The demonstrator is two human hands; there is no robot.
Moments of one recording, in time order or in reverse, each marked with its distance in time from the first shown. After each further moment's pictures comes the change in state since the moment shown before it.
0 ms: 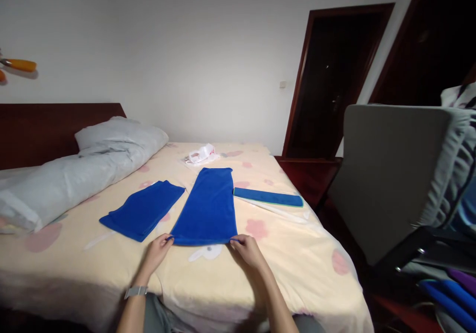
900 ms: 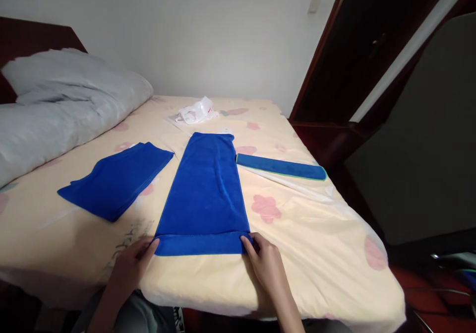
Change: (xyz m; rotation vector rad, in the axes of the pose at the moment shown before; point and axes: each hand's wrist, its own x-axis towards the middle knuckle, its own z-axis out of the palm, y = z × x) left_hand -0.037 -0.037 0.022 0.382 0.053 0.065; right_hand -0.034 0.034 0.001 -0.262 0.120 0.277
